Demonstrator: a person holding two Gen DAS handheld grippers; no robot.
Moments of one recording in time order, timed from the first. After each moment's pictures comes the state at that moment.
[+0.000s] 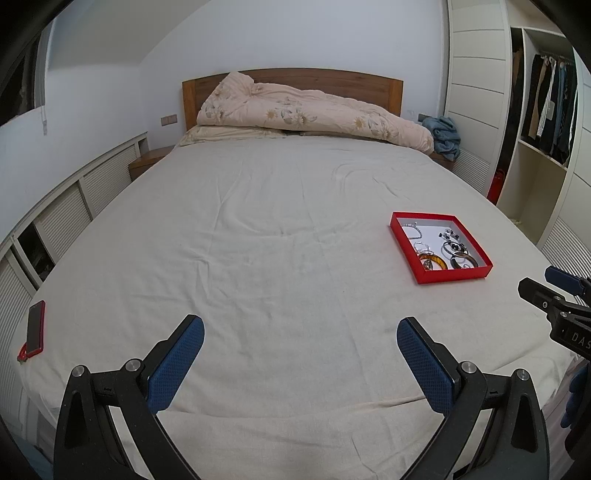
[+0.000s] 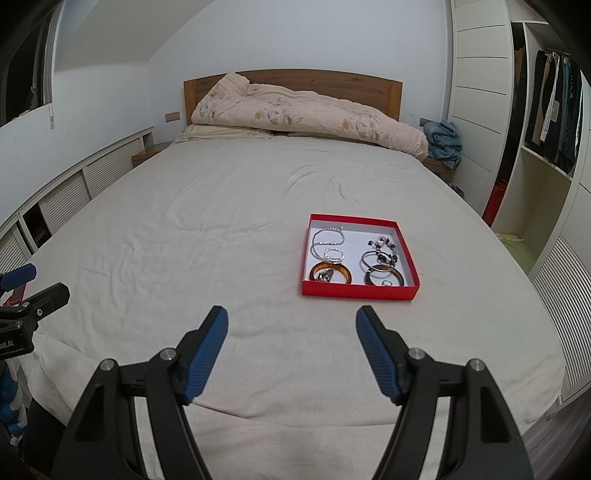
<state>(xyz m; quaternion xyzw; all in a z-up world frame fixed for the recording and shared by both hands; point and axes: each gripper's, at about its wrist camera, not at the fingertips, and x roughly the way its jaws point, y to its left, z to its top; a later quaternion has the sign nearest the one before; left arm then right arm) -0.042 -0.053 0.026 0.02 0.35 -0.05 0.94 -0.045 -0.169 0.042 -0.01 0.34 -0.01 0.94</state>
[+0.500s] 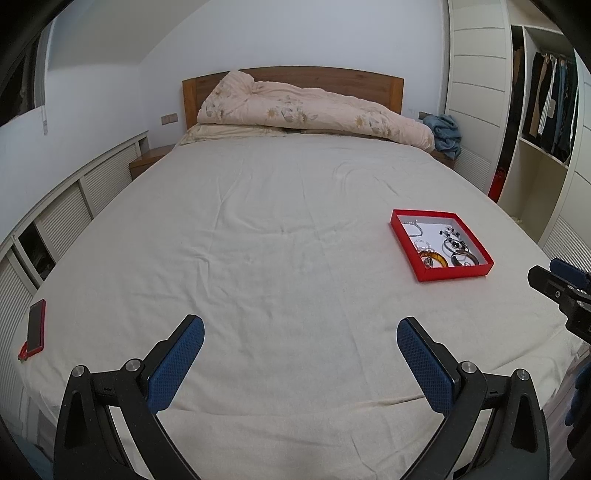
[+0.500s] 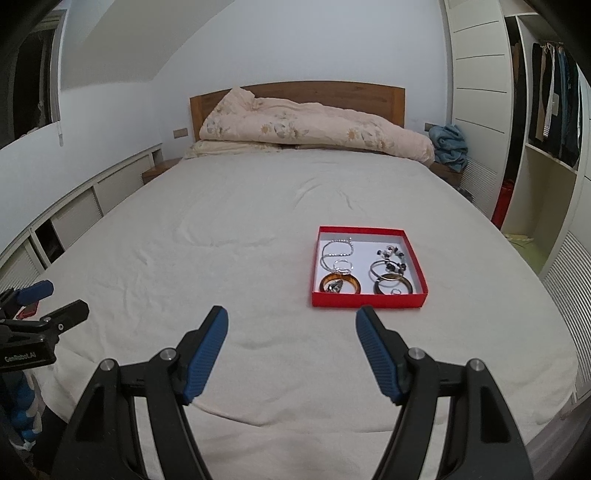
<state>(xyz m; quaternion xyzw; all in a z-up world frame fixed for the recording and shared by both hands) -0.043 -0.058 0.024 0.02 0.35 -0.04 0.94 -0.054 -0.177 0.047 0.01 0.31 0.01 0.95</state>
